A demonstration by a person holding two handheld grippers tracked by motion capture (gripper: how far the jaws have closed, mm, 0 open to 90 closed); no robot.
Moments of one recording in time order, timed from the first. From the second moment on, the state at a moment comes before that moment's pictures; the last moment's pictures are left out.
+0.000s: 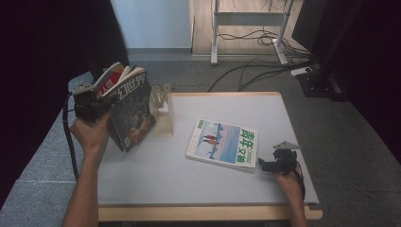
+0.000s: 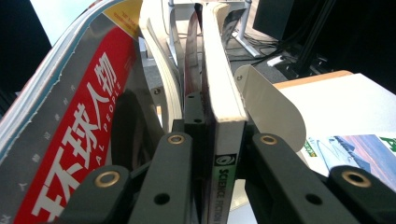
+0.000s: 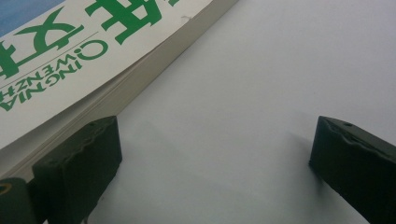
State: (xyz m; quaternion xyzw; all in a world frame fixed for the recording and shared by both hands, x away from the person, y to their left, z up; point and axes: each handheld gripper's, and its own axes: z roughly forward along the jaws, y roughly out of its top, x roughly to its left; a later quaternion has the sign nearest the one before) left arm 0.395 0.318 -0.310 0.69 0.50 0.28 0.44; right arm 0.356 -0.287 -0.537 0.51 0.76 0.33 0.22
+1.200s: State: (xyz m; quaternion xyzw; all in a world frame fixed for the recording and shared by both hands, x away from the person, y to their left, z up) left arm 0.411 0.292 -0.320 0.68 0.49 0.28 0.46; right arm 0.356 -0.287 -0.537 0.51 0.76 0.33 0.22
